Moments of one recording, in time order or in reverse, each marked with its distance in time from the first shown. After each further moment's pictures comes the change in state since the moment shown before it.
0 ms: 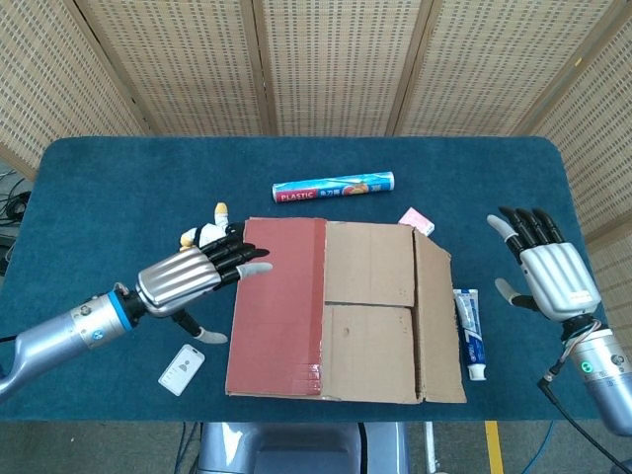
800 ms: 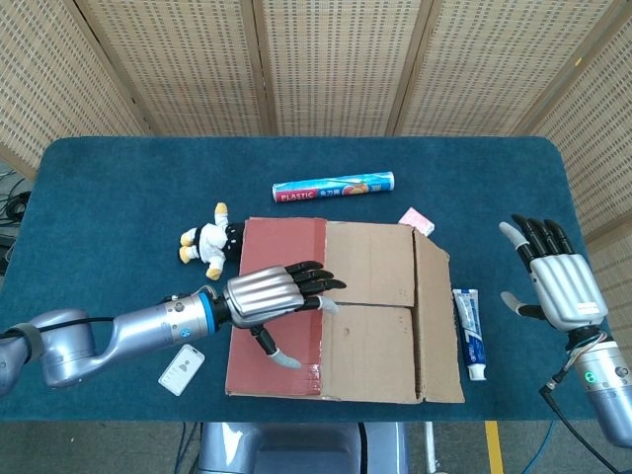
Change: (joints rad) left arm -0.253 -0.207 -0.038 0.016 -0.113 -0.199 0.057; right arm -0.051 -0.034 -0.007 0.007 0.014 0.040 -0.011
